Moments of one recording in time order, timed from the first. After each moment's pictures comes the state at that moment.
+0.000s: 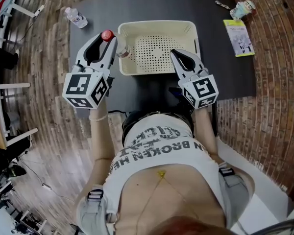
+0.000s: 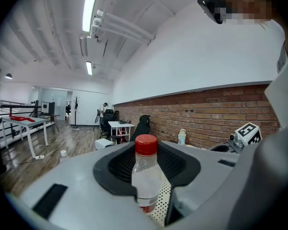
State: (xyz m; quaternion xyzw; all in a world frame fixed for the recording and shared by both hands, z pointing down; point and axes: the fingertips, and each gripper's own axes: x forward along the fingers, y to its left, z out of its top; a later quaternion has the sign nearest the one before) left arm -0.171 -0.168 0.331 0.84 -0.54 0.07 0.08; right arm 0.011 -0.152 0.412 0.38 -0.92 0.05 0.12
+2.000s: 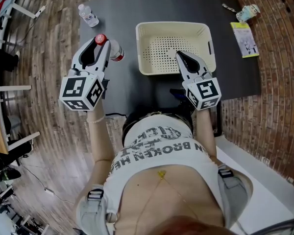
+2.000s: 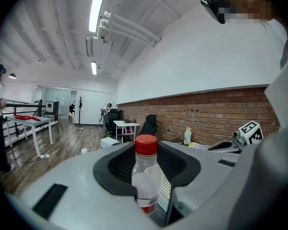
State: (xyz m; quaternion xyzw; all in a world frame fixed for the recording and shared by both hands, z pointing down) left arm -0.281 -0.151 0.342 0.83 -0.55 0.06 0.09; right arm -0.055 -0.139 0.417 0.41 -0.90 0.05 0.13
